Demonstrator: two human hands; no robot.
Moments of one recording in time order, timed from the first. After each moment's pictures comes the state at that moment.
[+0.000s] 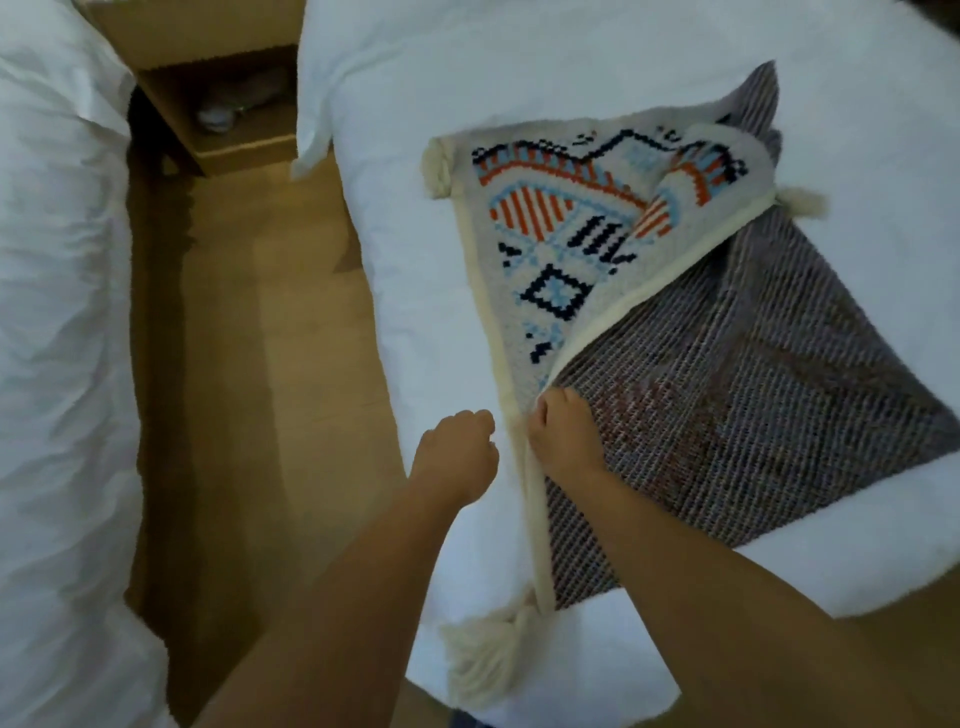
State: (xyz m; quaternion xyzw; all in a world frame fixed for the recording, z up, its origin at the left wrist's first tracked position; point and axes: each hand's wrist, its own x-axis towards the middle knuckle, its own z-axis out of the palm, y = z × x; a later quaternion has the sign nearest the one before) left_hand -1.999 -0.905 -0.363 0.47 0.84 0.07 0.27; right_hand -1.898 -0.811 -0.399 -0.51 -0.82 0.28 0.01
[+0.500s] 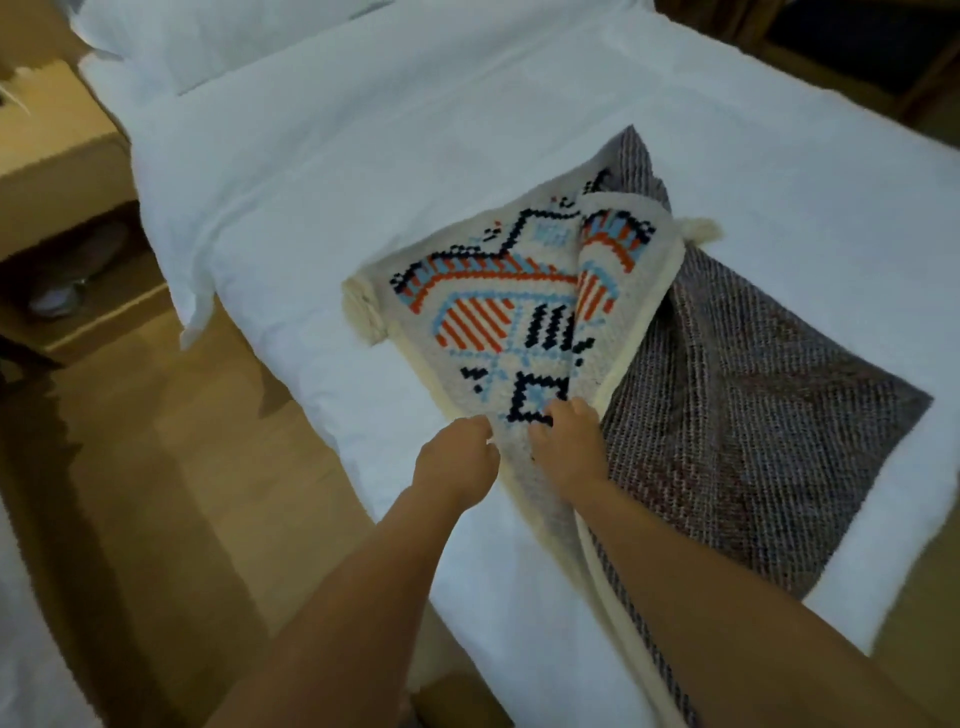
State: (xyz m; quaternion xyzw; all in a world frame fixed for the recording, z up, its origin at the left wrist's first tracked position) left_hand -2.129 -0.758 -0.325 0.62 0.73 0.04 0.29; right_hand -1.995 -0.713 -0.369 -0.67 -0.68 0.28 0.10
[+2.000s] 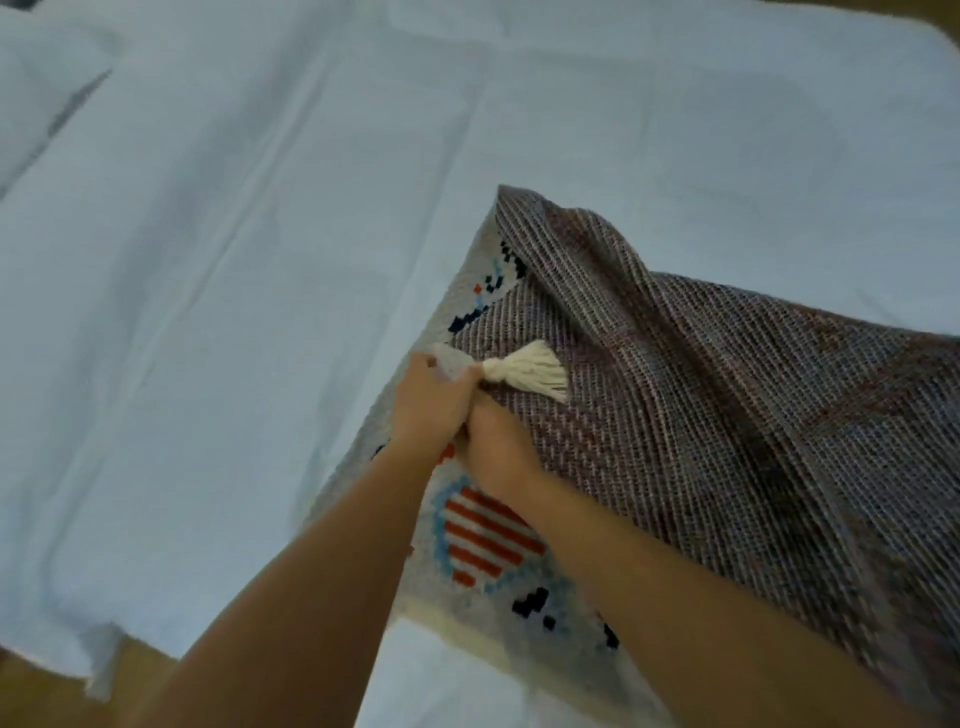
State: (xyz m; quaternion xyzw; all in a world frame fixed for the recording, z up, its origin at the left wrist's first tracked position) left_hand -2.176 -0.389 -0.352 0.55 0.71 0.14 0.41; right_hand -2.108 -0.447 -0.369 -0.70 -0.60 0.35 0.19
